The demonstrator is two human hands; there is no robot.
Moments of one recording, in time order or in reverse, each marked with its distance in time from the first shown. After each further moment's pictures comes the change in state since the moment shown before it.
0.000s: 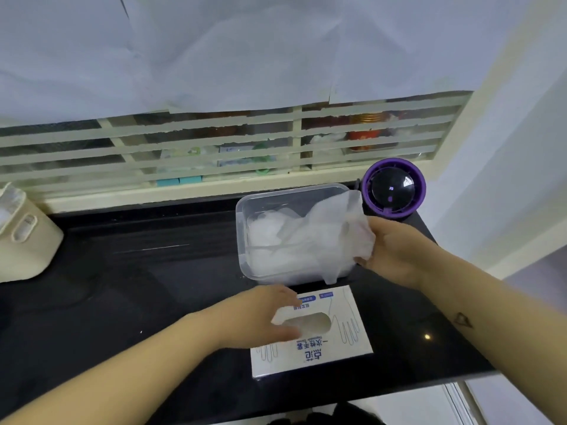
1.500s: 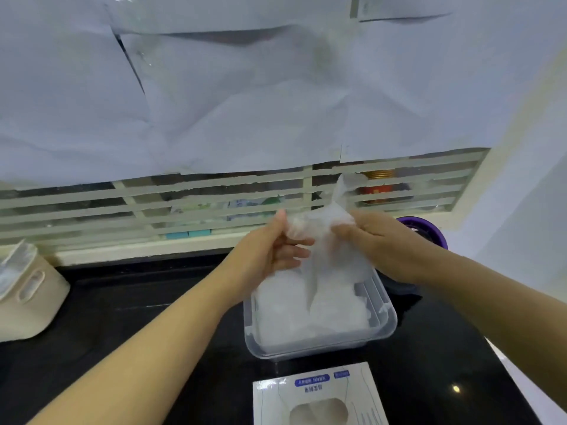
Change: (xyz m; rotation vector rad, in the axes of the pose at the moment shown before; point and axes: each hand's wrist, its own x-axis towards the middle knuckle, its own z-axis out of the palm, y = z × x) left_hand 0.050 0.024 -0.132 -1.030 0.474 0.104; right_hand 0.014 -0.096 0.046 -1.184 -0.139 -0.613
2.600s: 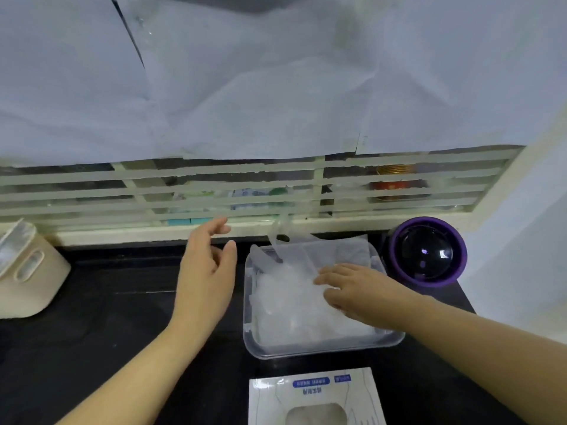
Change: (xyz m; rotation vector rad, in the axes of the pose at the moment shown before) left_hand -0.030 -0.046 -0.034 0.503 0.710 0.261; right_hand 0.032 0.100 0.079 -0.795 -0.274 -0.530
